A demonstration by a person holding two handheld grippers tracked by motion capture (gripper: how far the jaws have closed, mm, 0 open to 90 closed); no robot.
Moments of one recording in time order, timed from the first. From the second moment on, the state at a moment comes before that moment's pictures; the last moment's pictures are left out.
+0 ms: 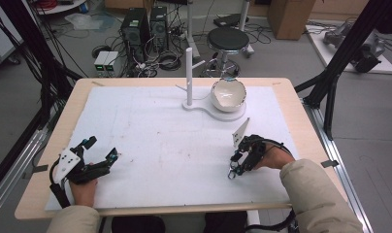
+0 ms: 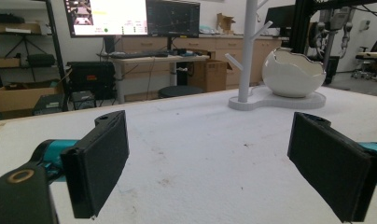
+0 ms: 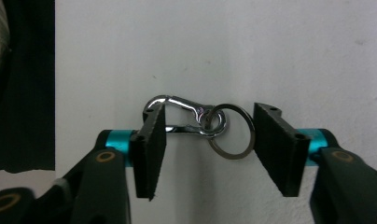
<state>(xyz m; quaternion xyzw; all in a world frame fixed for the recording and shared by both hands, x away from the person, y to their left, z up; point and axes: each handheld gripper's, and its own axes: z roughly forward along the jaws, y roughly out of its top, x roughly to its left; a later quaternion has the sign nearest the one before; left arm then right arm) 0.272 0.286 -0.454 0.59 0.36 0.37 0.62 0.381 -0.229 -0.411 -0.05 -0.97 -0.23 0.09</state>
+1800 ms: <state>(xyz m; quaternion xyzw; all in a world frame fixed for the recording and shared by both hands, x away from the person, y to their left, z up) 0.272 0.286 -0.454 0.59 0.36 0.37 0.62 0.391 -0.253 -0.370 -0.19 -0.92 -0.34 0.06</state>
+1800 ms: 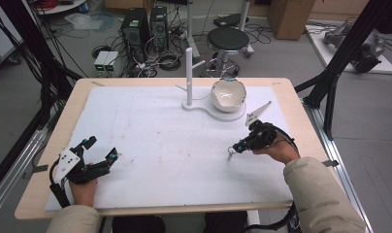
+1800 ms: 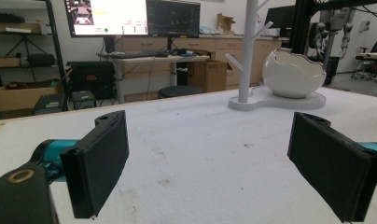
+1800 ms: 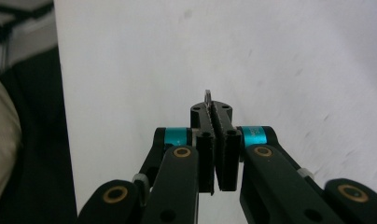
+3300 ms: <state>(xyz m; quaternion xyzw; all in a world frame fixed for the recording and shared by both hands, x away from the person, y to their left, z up) 0.272 0.286 -0.453 0.60 0.36 0.37 0.61 0.510 -0.137 -0.299 -0.26 -0.81 -0.53 -0.02</state>
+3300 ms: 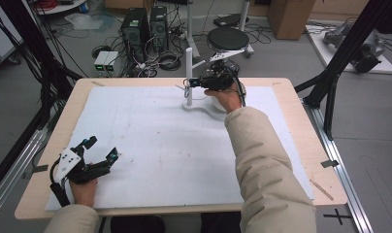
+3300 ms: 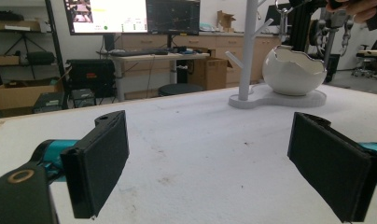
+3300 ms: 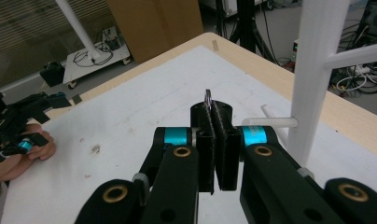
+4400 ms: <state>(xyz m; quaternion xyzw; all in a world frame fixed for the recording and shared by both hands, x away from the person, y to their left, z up) 0.272 0.286 -0.453 0.60 0.36 0.37 0.61 0.536 -0.134 -0.329 -0.32 -0.79 -0.52 -0.05</state>
